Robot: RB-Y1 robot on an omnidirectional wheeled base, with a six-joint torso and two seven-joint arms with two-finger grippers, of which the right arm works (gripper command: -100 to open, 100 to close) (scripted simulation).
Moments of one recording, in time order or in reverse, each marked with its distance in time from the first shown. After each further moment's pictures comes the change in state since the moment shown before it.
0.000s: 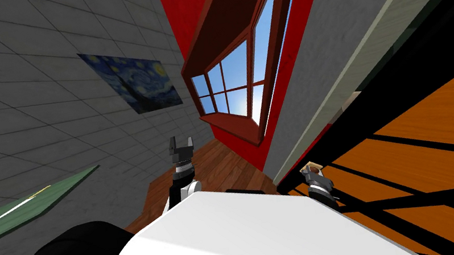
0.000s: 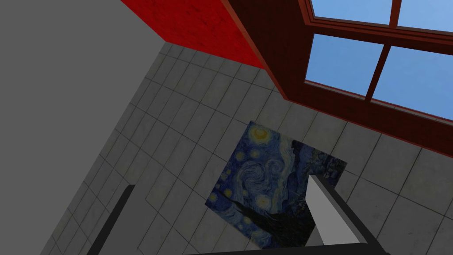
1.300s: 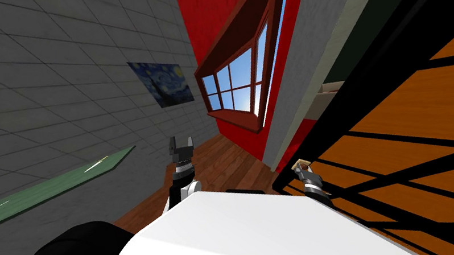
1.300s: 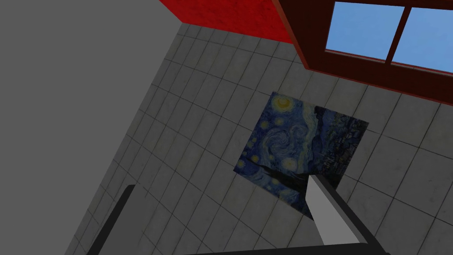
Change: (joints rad) arm 0.032 -0.033 0.125 -0.056 0.072 0.002 -0.087
